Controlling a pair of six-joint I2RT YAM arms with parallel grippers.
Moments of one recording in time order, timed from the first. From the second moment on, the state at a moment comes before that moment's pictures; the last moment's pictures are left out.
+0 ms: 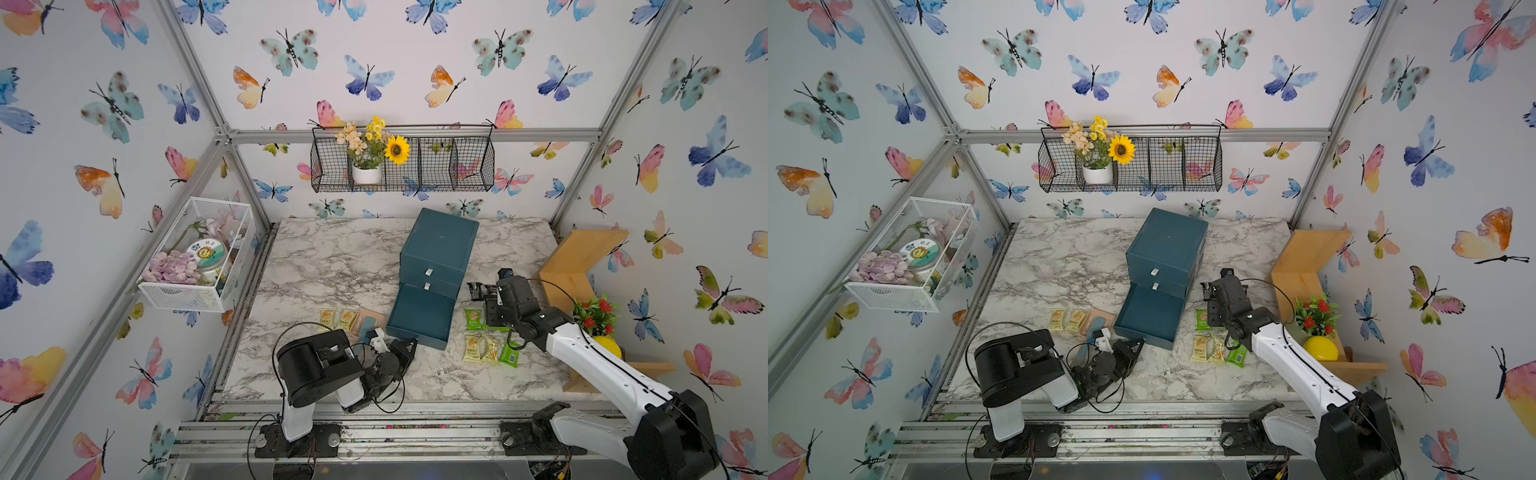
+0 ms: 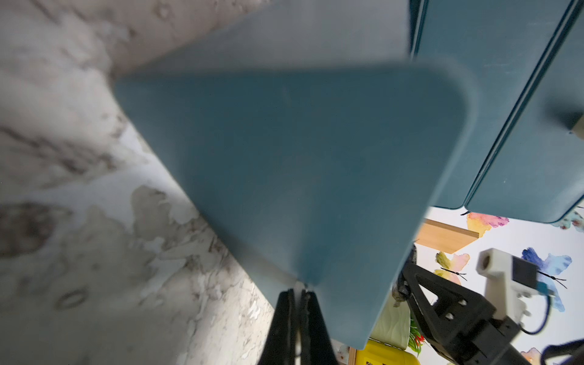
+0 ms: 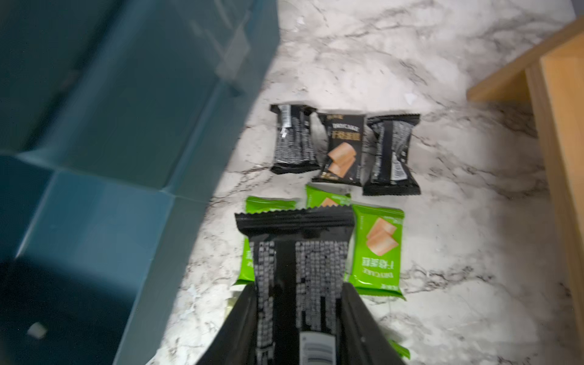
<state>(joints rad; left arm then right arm) -1.09 1.87 0.30 1.24 -0.38 -1.66 0.39 1.18 0.78 -0.52 0.22 0.31</state>
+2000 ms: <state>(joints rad) -1.09 1.84 0.35 1.17 -0.39 -1.61 0.26 1.27 1.10 -0.22 -0.27 0.18</state>
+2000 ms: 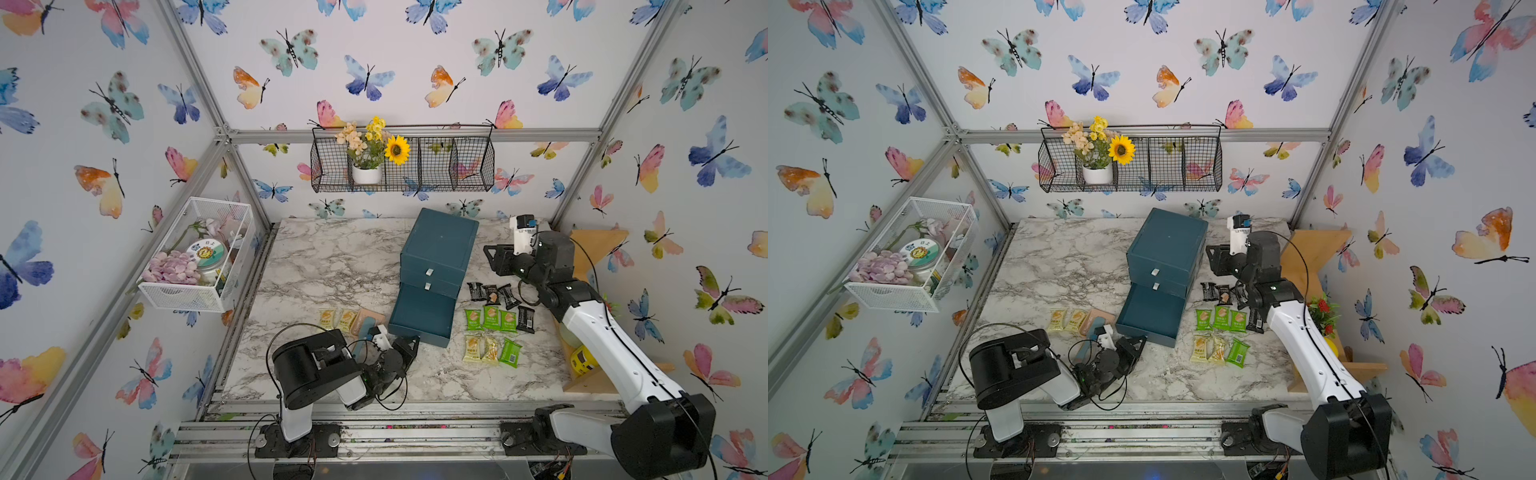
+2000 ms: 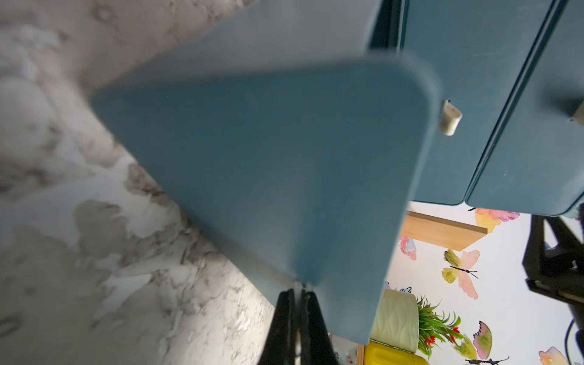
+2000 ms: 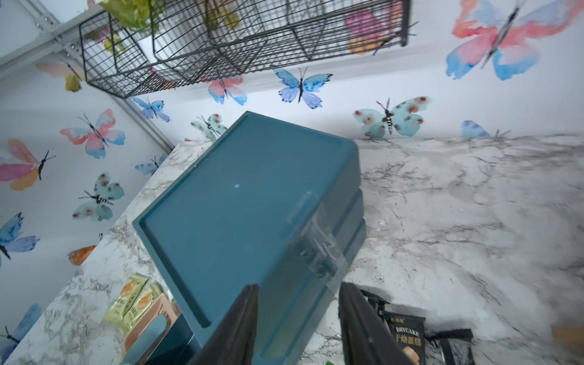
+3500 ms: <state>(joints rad) -0.89 2.02 0.67 1.09 -0.38 -1.47 0.41 1.54 1.29 -0.29 -0.18 0.06</state>
